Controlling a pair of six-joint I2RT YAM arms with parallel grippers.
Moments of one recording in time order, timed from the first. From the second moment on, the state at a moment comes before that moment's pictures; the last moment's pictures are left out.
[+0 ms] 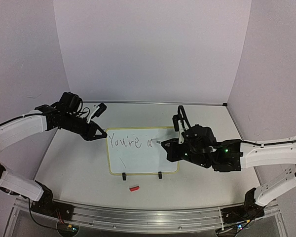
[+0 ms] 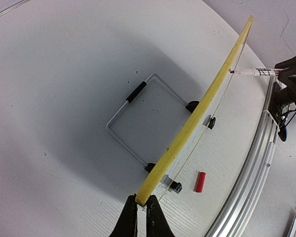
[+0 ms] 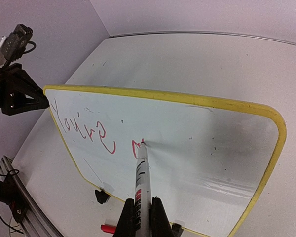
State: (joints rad) left arm -0.48 1.30 1.00 -0.55 0.52 0.08; right arm 1.15 1.34 0.86 -0.01 0.40 0.60
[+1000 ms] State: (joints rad) left arm -0.48 1.30 1.00 -0.55 0.52 0.08; right arm 1.15 1.34 0.85 -0.01 0.40 0.63
